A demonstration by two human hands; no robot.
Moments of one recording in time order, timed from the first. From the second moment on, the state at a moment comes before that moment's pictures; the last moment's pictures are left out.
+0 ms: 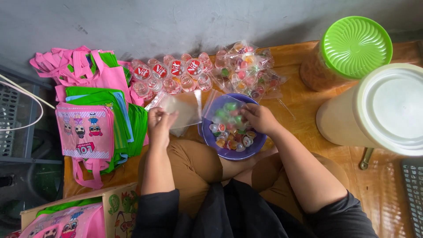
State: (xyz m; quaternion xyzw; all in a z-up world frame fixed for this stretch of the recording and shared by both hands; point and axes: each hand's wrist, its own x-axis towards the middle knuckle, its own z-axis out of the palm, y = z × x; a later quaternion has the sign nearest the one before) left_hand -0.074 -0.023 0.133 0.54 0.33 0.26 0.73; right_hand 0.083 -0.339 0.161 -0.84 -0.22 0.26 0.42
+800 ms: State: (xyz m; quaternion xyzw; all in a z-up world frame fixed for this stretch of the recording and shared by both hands) left_hand -0.080 -0.111 0.123 0.49 0.29 0.04 0.82; right_hand 0.029 -0.317 0.195 -0.70 -0.34 0.47 0.42
